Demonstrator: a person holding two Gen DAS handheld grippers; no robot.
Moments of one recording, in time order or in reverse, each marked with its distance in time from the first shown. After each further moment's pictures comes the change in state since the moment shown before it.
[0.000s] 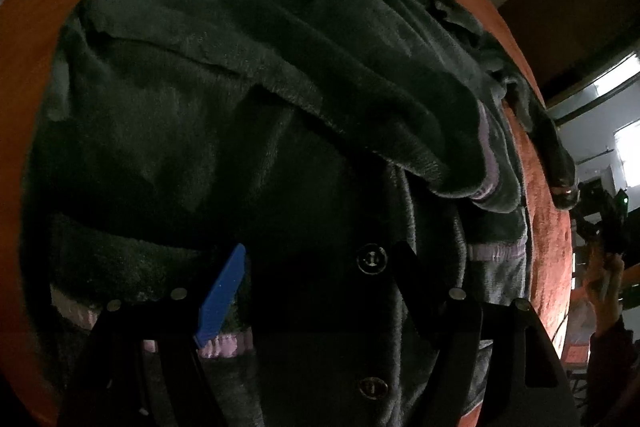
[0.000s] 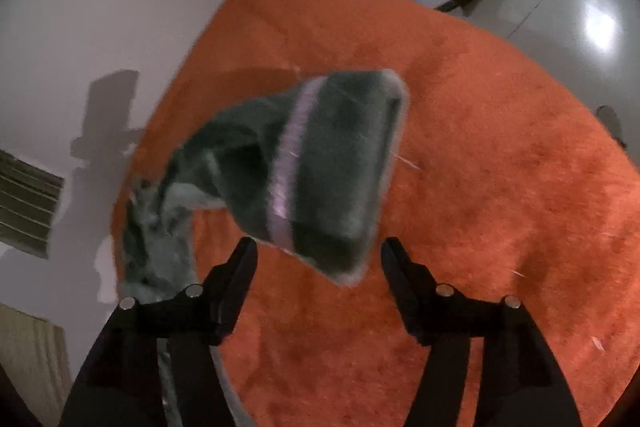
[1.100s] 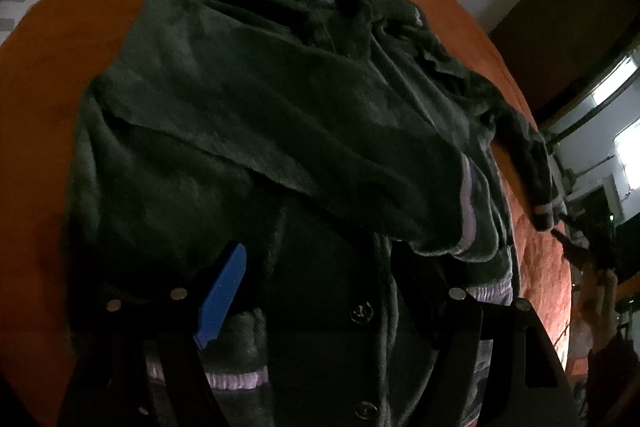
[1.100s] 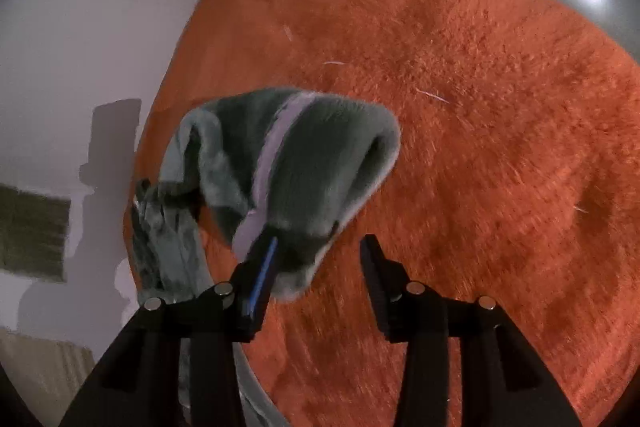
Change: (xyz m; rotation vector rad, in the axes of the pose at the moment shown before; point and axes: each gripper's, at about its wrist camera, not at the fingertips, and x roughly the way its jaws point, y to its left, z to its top) left arm -0.032 -0.012 0.039 0.039 -0.113 0.013; right arm 0.005 -0.024 0.004 0.156 0.063 0.029
